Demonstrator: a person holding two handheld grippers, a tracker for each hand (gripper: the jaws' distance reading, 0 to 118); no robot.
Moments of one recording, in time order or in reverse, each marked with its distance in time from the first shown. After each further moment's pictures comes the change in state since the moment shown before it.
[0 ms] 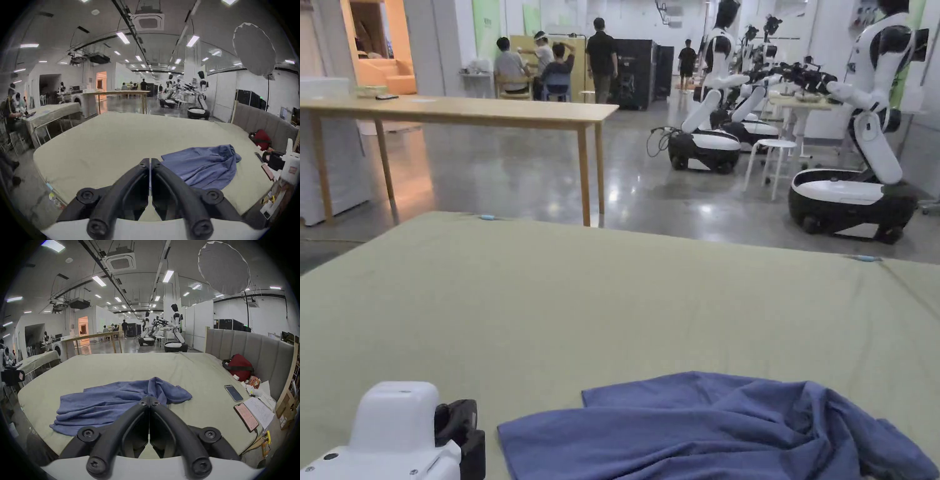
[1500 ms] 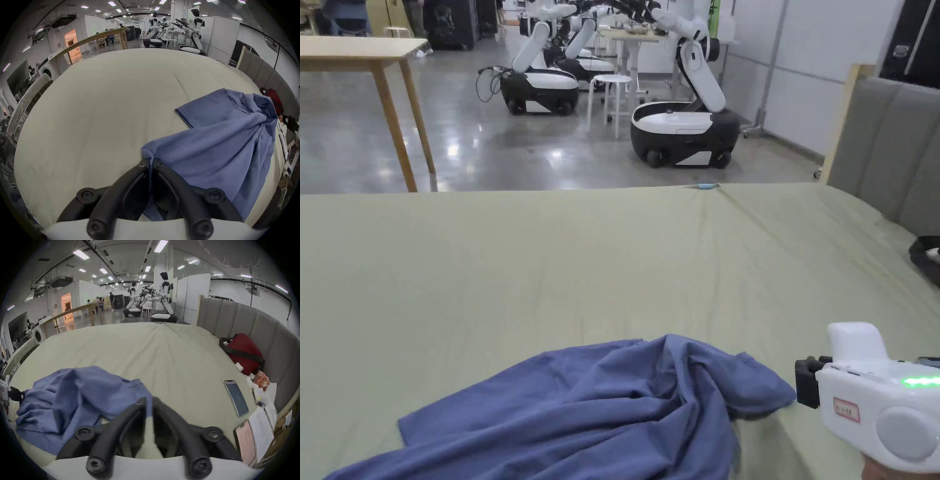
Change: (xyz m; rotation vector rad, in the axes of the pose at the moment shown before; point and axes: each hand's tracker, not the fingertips) left arm 0.006 -0.035 -0.252 -0.602 -0.134 -0.138; right arm 0.148 0.017 -0.225 -0.338 -0.101 0.007
